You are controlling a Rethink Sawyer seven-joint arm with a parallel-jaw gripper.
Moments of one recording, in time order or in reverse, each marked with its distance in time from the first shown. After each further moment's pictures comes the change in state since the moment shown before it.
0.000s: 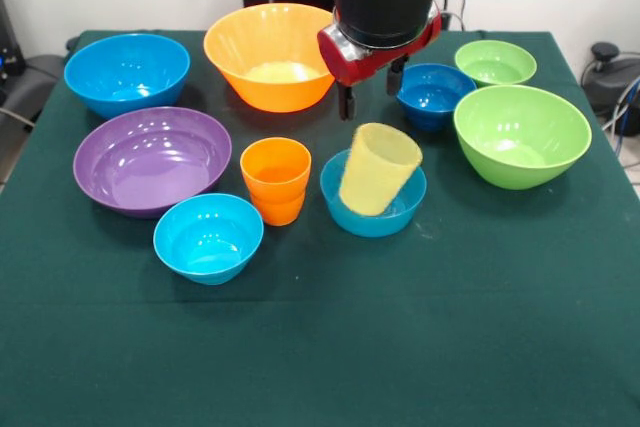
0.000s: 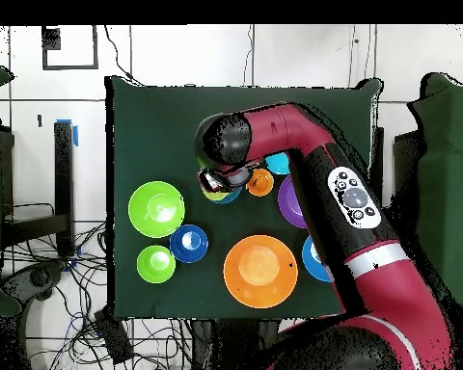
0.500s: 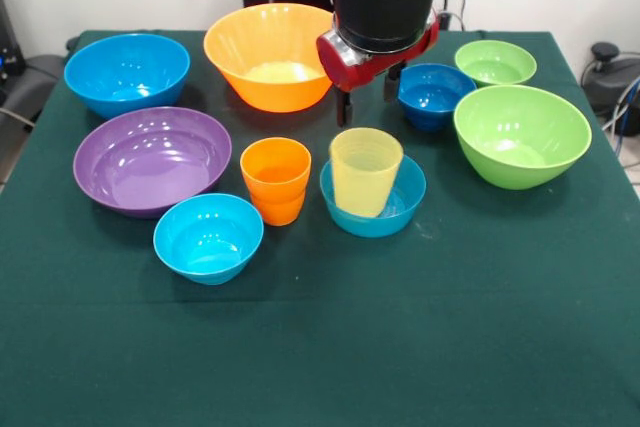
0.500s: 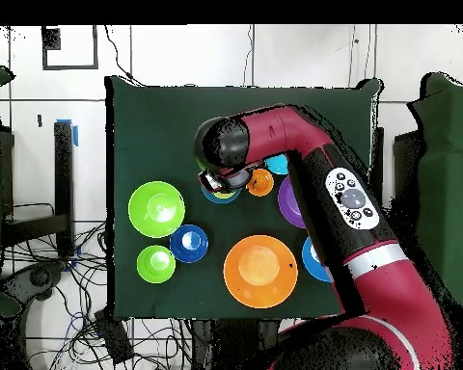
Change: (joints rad) arm 0.000 -0.002 0.000 0.012 -0.025 -0.032 0.000
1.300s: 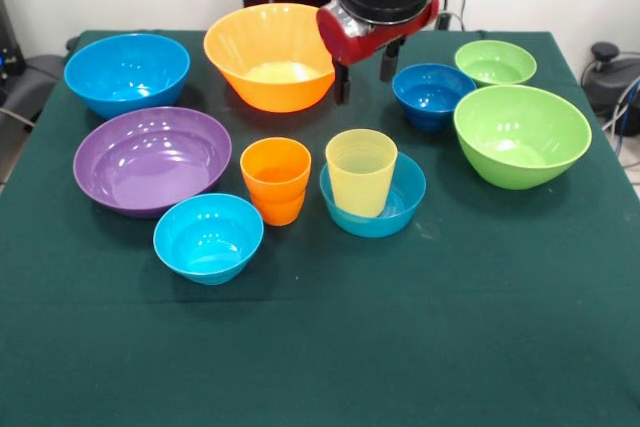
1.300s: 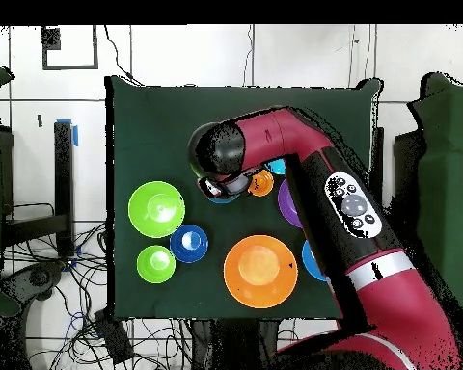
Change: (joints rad) arm 0.000 -0.070 0.000 0.061 -0.002 0.000 0.000
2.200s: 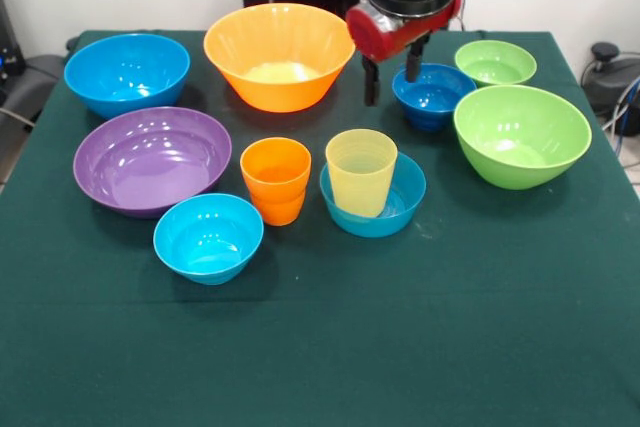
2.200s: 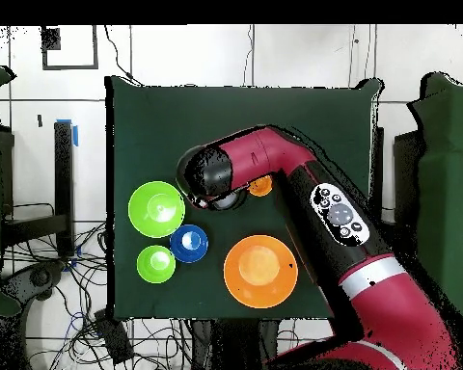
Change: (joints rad) arm 0.009 -0.017 -0.004 0.122 -0.001 -0.184 0.000
